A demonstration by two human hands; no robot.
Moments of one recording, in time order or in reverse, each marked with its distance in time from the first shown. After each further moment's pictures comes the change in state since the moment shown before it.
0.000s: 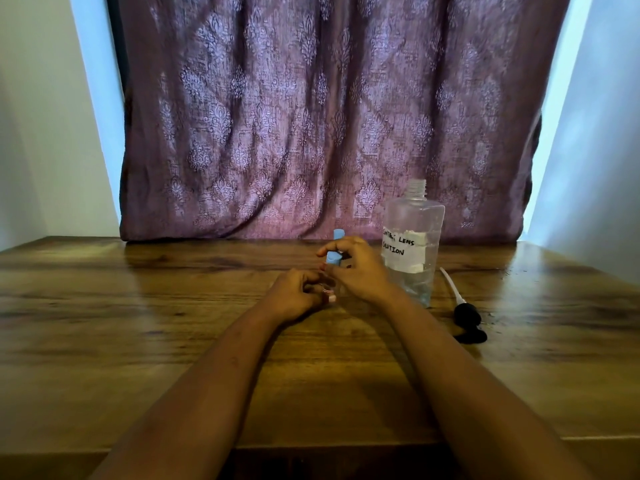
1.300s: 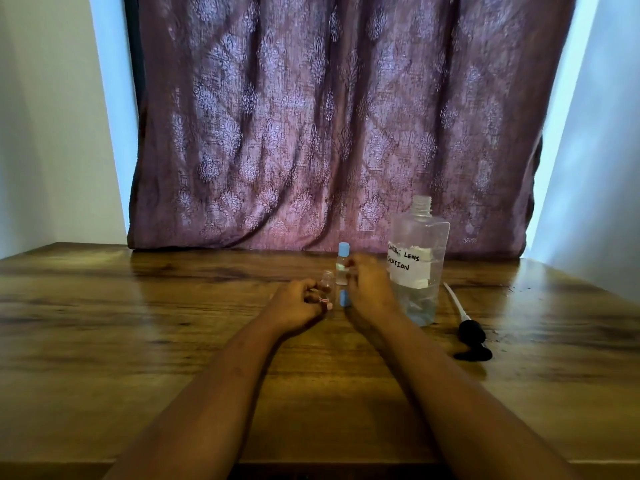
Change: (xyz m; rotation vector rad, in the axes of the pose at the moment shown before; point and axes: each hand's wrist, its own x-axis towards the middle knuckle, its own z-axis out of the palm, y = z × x) left_hand -0.006 0.007 -0.004 0.092 0.069 -0.098; right_hand 0.000 0.014 0.011 -0.353 0.182 0.097
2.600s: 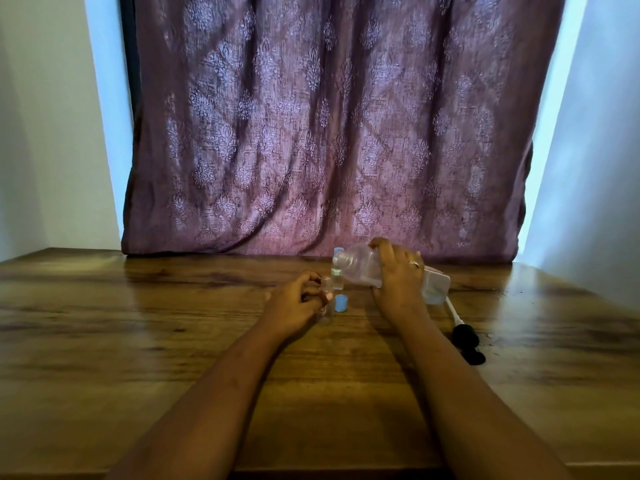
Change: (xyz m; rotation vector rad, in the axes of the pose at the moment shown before) left_hand -0.005 0.005 0.005 -0.089 0.122 0.140; right_hand 0.002 0.022 -0.039 -0.303 0.177 -0.125
